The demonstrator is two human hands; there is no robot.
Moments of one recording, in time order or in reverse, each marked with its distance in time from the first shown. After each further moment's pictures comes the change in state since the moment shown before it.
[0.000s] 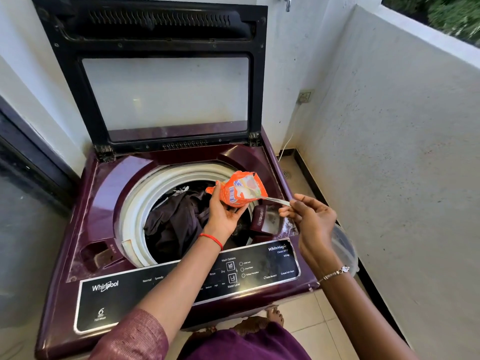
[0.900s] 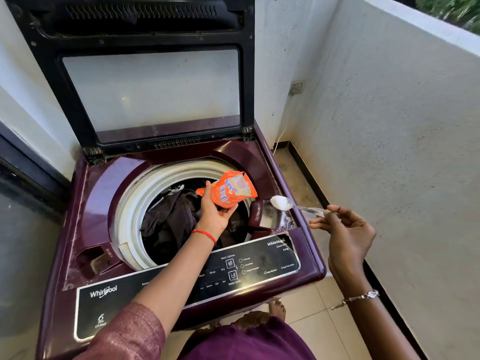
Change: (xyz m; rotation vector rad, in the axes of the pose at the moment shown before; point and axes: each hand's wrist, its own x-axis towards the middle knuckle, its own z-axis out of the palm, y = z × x) left_hand 0.011 0.009 -0.010 0.097 0.090 -0.006; right_hand -0.007 0.005 -0.058 -0.239 0.183 -0.330
